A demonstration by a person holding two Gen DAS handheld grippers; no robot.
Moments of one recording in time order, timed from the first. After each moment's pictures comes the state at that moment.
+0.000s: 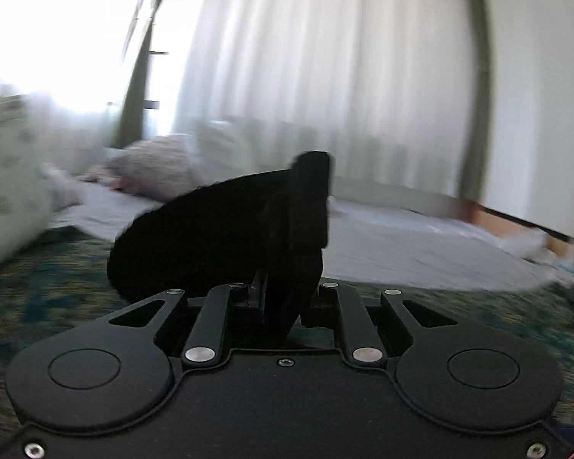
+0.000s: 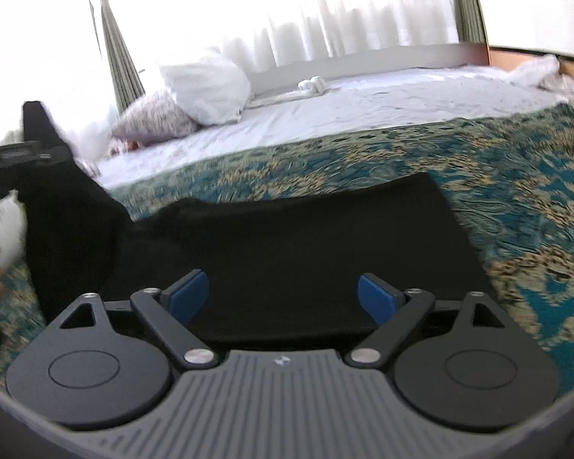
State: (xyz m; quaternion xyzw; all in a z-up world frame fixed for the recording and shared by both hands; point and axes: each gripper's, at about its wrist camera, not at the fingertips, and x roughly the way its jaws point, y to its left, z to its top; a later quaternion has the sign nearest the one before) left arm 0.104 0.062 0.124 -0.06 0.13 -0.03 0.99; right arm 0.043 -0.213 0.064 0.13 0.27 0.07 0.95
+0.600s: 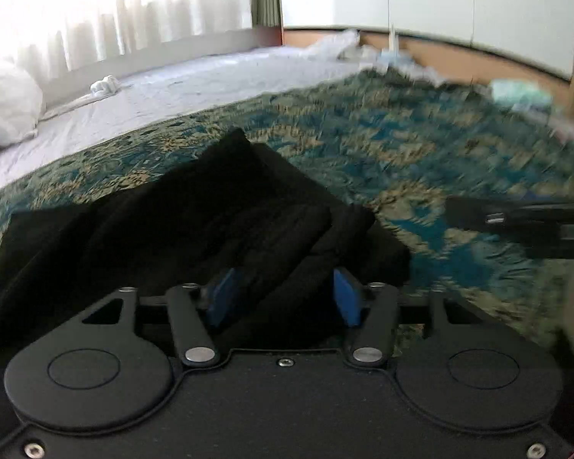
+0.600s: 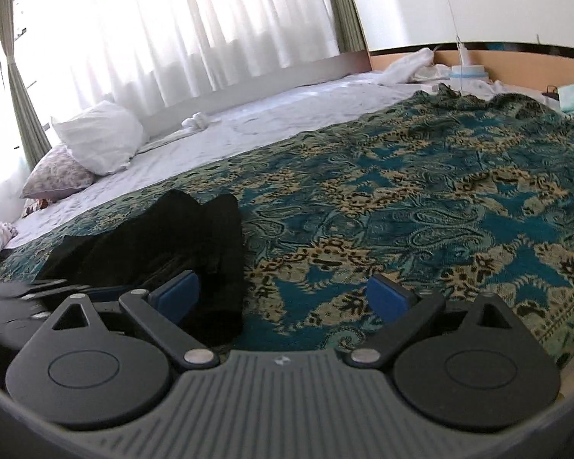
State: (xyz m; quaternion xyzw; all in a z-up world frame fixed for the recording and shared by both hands) left arm 0.059 -0.152 0.043 0.11 0.31 -0.30 0.90; right arm -0.010 -0.330 0.044 0.16 0.25 -0.09 0.95
